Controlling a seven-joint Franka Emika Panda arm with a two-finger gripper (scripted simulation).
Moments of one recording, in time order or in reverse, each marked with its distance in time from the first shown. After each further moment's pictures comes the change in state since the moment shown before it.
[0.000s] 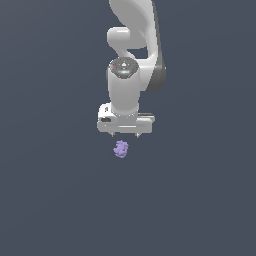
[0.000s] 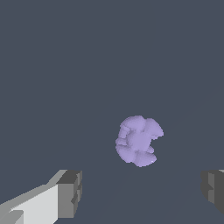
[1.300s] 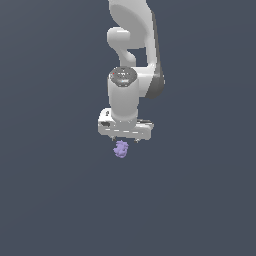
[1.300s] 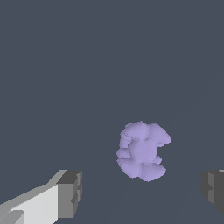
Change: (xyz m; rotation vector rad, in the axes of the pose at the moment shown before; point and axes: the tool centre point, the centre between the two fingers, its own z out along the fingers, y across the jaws) arm 0.007 0.001 0.022 0.006 0.021 0.094
